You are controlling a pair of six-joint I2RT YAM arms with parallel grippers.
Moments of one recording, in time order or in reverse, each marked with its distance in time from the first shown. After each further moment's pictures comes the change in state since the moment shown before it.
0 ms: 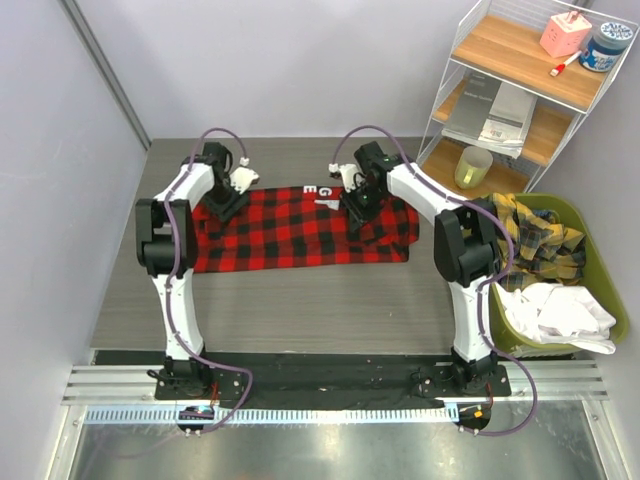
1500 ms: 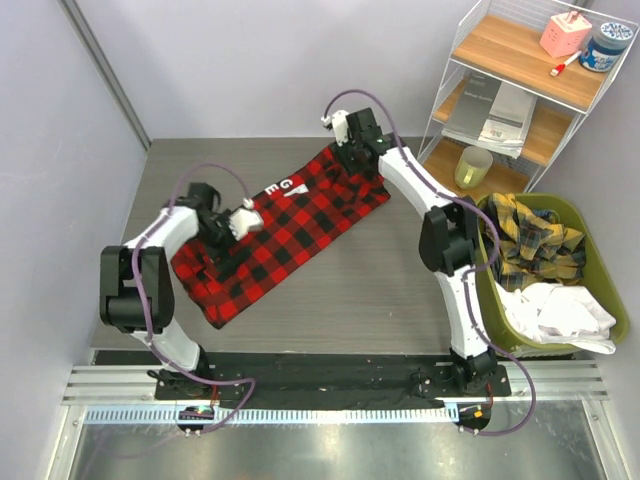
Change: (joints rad) left arm 0.076 -0.537 -0.607 0.028 0.367 0.235; right arm 0.016 0.261 0.443 0.252 0.375 -0.084
